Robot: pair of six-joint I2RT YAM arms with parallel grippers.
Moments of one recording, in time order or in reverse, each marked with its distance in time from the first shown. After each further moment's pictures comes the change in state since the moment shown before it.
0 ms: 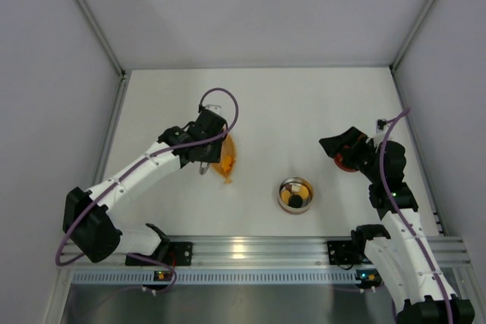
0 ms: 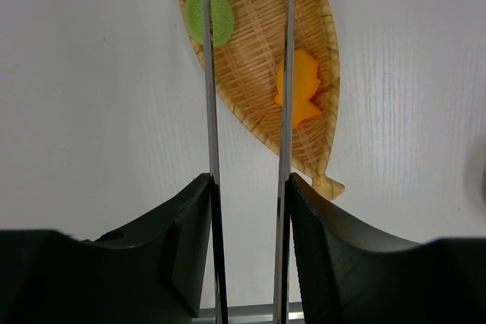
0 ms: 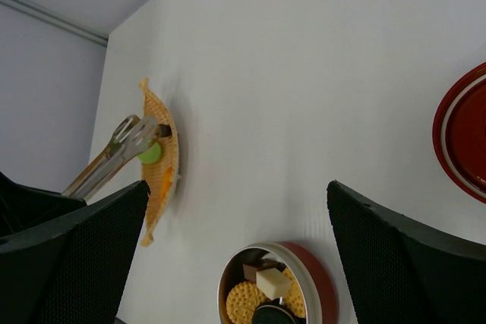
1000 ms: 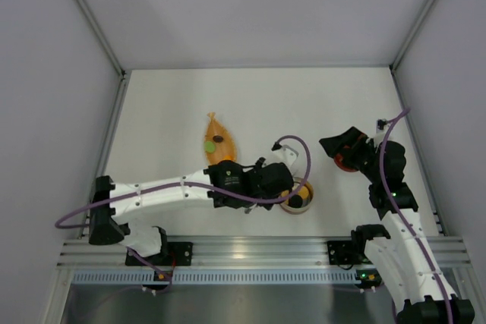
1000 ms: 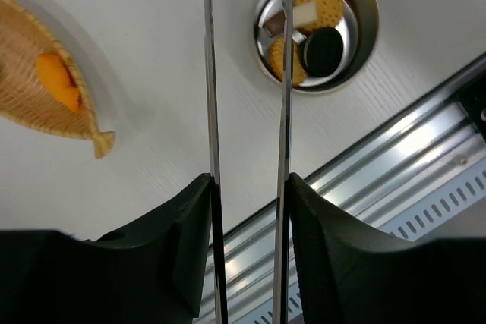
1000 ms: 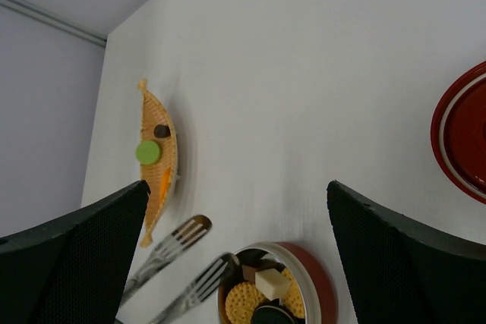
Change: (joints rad) left arm -0.697 0.185 0.268 -0.082 -0.084 -0.099; right arm 0.000 0.000 -0.001 0.000 0.004 0.000
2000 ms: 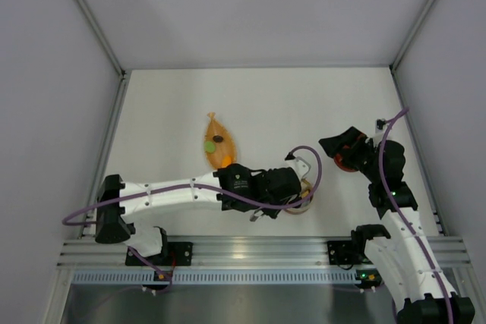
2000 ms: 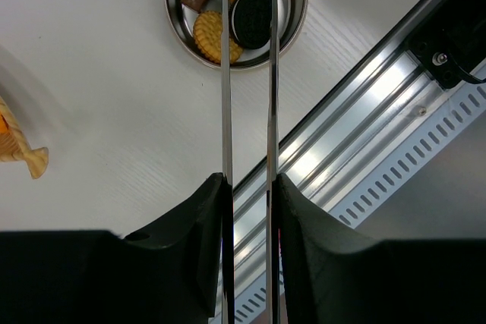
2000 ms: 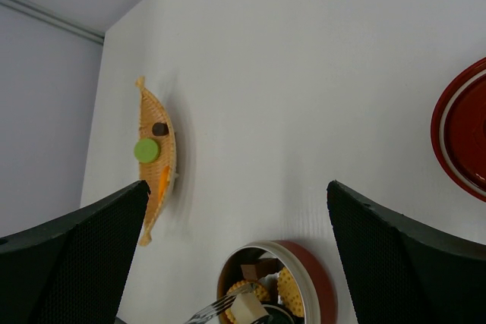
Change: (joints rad) left arm -0.012 0.018 0.017 0.020 0.137 0.043; right arm 0.000 0.013 0.000 0.000 -0.003 0.000
